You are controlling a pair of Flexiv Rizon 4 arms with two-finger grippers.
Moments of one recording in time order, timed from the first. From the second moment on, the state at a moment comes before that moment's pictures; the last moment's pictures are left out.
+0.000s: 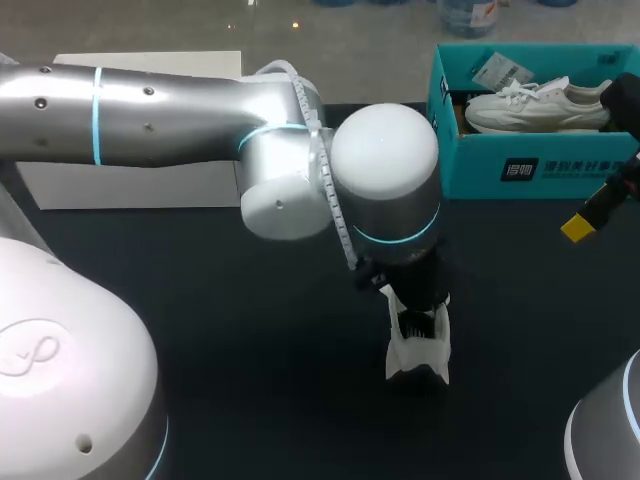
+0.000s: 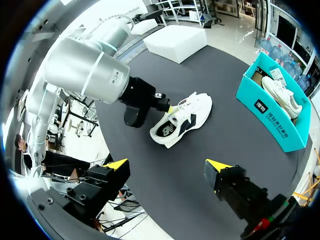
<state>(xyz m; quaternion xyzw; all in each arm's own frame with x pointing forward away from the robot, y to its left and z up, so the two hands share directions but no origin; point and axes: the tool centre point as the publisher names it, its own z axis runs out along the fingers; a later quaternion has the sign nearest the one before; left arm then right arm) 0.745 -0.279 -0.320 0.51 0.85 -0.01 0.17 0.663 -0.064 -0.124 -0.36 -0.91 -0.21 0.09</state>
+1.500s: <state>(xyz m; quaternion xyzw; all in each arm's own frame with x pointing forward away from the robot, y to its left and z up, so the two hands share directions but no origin) 0.677 -0.219 -0.283 0.09 1.00 0.00 0.01 0.663 -0.064 -0.124 -0.36 -0.91 -0.21 0.09</state>
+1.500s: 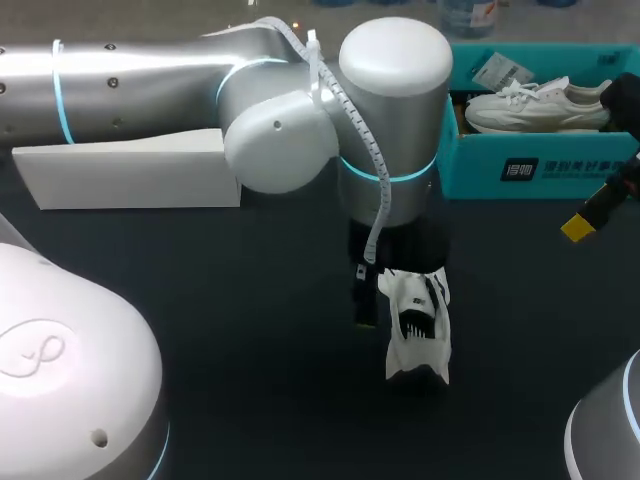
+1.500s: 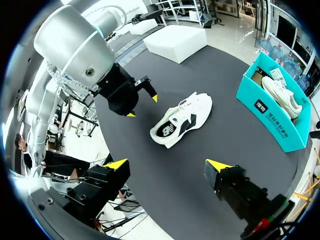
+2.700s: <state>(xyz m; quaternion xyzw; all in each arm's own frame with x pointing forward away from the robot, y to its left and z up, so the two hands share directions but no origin) 0.637 -0.292 -0.341 0.08 1.00 0.00 0.00 0.663 -0.064 -0.124 -0.36 -0.91 -0.21 0.09</state>
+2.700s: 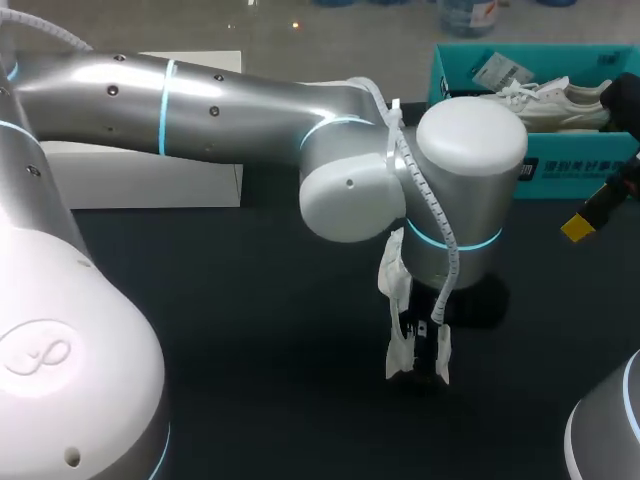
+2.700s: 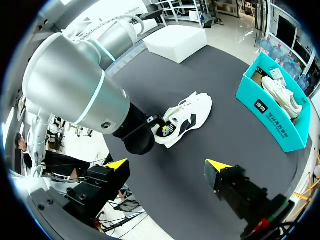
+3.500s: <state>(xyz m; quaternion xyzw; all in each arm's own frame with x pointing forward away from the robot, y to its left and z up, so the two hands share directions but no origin) 0.634 -0.288 -0.364 0.08 1.00 0.01 -0.01 0.663 -0.064 -0.124 -0.36 -0.91 -0.21 0.09</state>
